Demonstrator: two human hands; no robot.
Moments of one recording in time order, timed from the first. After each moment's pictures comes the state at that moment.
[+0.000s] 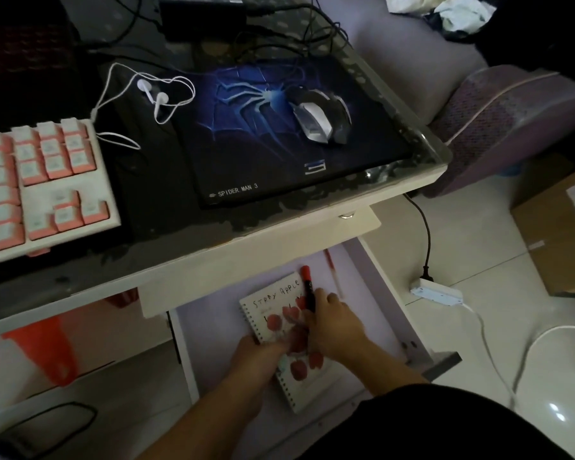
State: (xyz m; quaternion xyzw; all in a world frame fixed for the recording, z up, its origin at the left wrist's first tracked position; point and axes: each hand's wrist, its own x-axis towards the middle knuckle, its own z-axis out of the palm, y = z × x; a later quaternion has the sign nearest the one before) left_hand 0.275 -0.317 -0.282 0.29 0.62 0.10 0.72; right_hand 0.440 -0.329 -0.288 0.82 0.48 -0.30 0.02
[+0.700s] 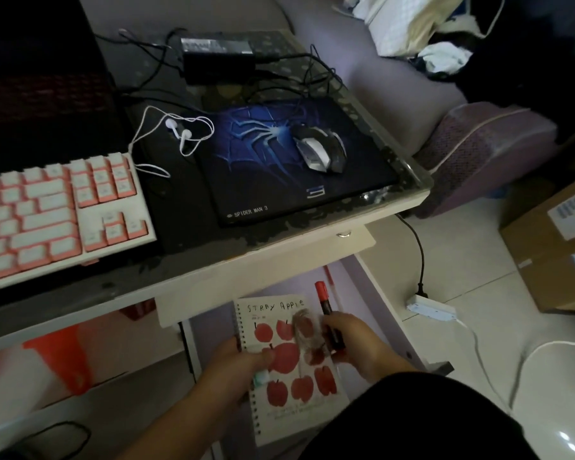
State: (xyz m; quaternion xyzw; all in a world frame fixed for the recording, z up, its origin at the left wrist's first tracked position) left_hand 0.226 -0.310 -0.203 0.32 0.57 0.10 0.75; right_hand 0.445 -0.351 -0.218 0.74 0.16 -0.59 -0.29
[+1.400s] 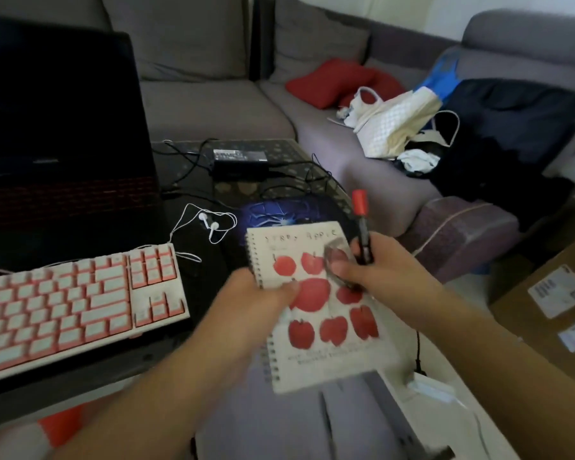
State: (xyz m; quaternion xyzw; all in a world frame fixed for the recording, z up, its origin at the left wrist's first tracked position) left_hand 0.241 -0.239 0.003 0.52 0.48 0.26 0.66; right_hand 0.456 -0.269 0.022 0.71 0.50 -0.34 -0.37
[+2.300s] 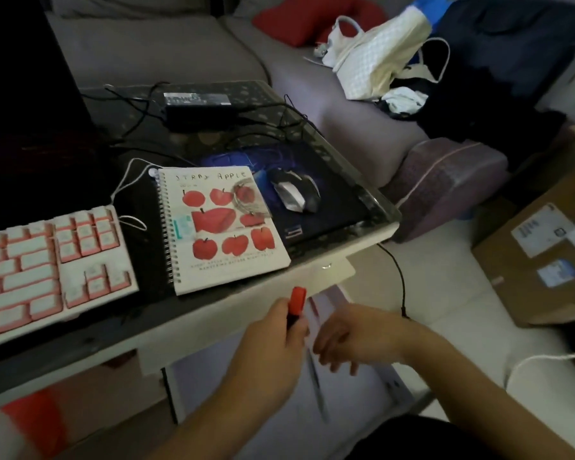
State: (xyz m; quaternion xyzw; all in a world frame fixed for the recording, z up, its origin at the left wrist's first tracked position) left_hand 0.287 -0.283 -0.094 0.68 0.49 0.12 0.53; right_hand 0.475 -0.316 -0.091 0.70 0.49 -0.52 0.01
